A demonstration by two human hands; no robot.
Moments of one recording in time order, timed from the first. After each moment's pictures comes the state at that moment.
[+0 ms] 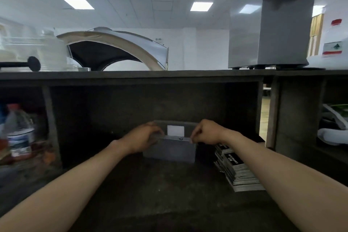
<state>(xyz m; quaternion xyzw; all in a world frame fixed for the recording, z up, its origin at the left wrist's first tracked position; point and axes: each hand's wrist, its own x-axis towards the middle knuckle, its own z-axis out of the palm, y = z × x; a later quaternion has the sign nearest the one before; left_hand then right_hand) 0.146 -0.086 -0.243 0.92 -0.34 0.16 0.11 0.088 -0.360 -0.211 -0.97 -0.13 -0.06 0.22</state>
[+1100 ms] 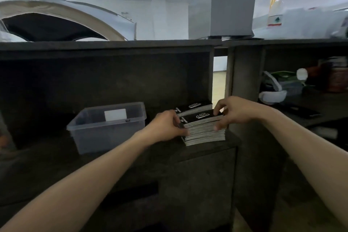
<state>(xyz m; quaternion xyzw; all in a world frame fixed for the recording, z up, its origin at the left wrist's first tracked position) 0.004 -0.267 -0.259 0.90 -0.30 0.01 0.30 -0.061 -0.520 -0.216 -0.98 -0.01 -0.04 0.18</state>
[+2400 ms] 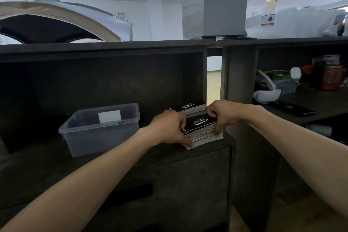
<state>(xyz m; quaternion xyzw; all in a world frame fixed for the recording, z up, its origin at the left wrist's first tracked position) 0.001 -0.293 -0.253 0.91 -0.38 0.06 0.12 -0.035 -0.528 -0.229 -0.99 -0.06 0.01 0.10</state>
